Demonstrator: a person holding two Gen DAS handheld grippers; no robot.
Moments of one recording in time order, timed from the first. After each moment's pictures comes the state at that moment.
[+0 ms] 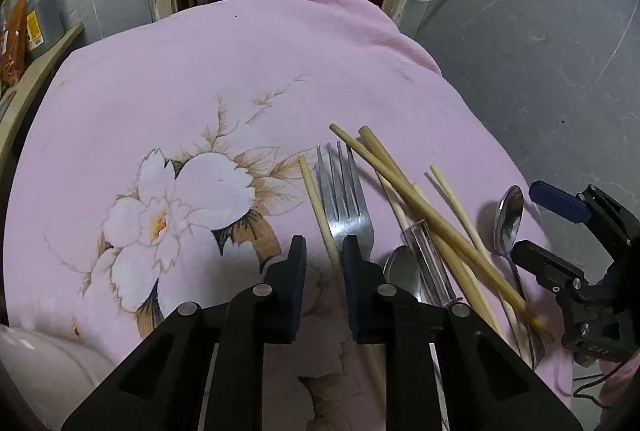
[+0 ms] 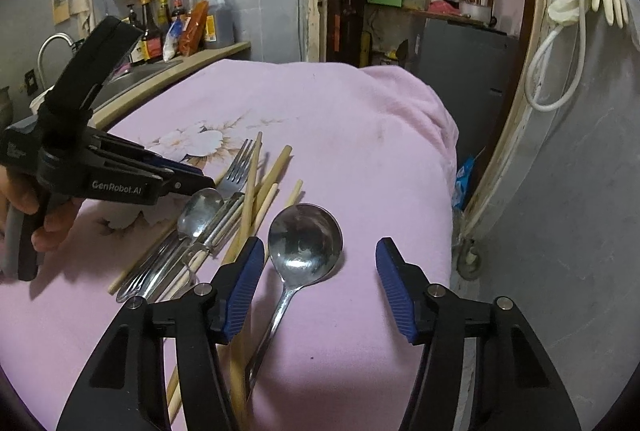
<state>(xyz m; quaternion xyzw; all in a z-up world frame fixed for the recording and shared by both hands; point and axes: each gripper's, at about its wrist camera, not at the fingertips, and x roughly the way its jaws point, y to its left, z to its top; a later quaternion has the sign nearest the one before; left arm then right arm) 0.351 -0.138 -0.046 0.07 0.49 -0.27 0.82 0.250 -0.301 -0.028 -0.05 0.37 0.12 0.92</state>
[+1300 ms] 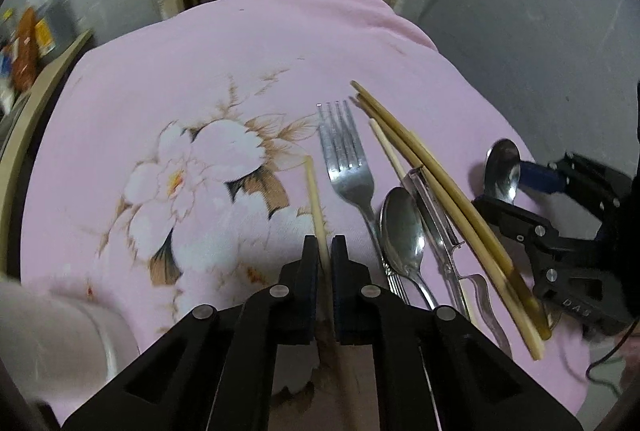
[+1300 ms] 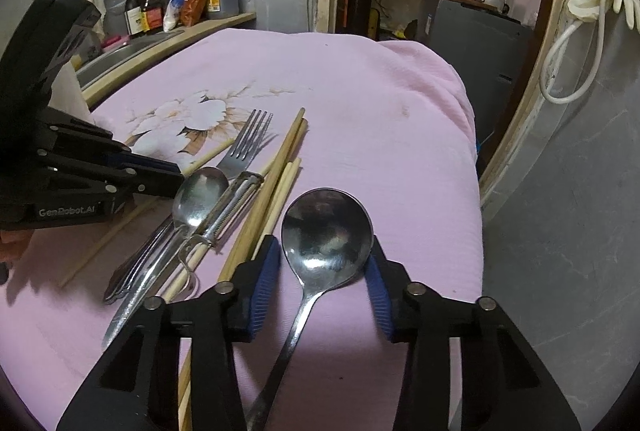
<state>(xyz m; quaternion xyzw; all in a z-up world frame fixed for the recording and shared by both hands) 0.331 -0.132 -0.052 0.10 0.49 -0.25 0.83 0.259 -0.278 -0.045 -0.08 0.40 0.12 0.90</state>
